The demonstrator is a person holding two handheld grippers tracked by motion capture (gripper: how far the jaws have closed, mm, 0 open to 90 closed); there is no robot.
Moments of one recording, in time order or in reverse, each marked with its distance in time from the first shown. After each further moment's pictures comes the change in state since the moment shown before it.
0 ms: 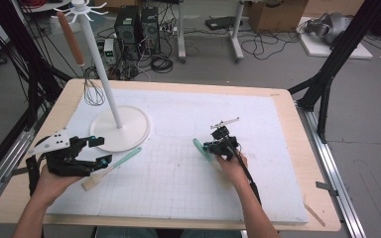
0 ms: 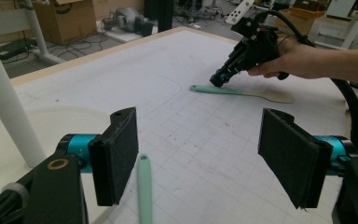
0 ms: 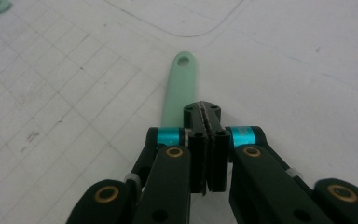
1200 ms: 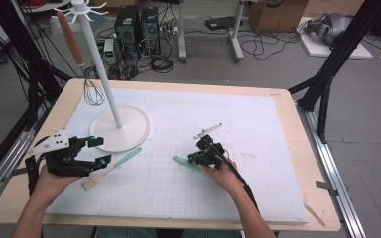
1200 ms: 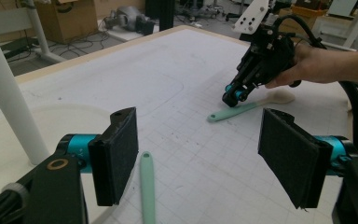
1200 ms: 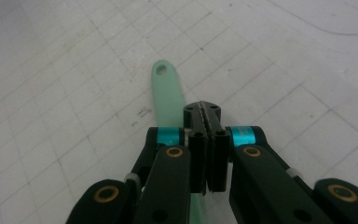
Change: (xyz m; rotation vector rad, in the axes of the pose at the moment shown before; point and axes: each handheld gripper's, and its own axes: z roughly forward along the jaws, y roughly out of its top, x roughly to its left) left arm 0.001 -0.001 -0.001 0.003 0.005 0.003; right arm 0.046 0.000 0.008 0.057 0.192 -0.145
